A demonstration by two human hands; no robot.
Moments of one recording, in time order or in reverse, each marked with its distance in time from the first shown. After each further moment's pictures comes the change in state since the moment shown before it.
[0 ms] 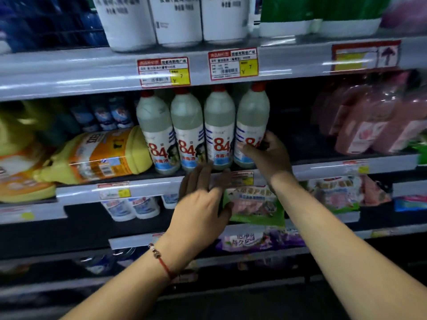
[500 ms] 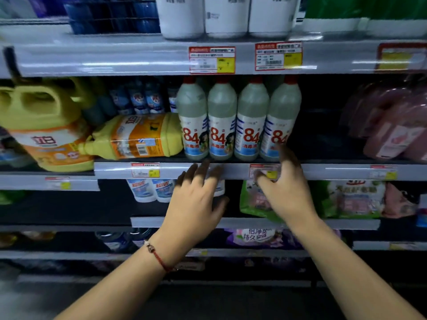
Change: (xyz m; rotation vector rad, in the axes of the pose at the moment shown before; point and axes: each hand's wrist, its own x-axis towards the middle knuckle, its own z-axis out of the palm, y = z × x) left_hand -0.040 -0.038 -0.016 0.043 -0.015 -0.127; right_hand -0.093 -0.008 0.009 -0.583 -0.049 -0.104
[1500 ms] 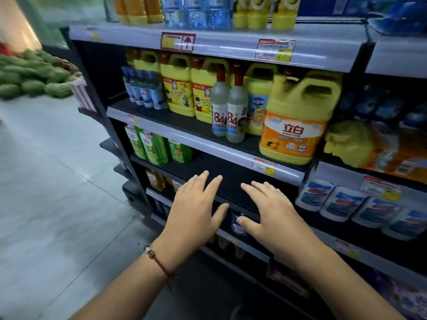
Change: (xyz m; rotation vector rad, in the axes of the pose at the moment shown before) left_hand -0.245 -0.349 -0.130 0.179 0.059 -0.481; right_hand -0.173 -0.297 0.293 -0.338 -0.760 -0.639
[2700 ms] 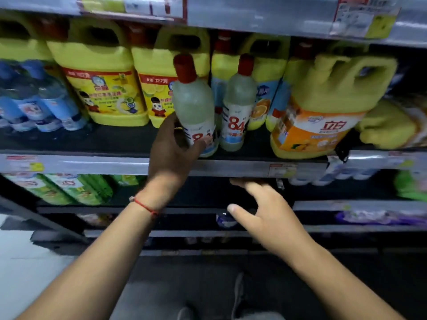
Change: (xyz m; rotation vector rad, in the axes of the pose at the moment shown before) left_hand 0.261 -0.156 0.061 -1.242 -0.047 0.062; right_hand 0.174 -0.083 0.046 0.329 0.272 0.544
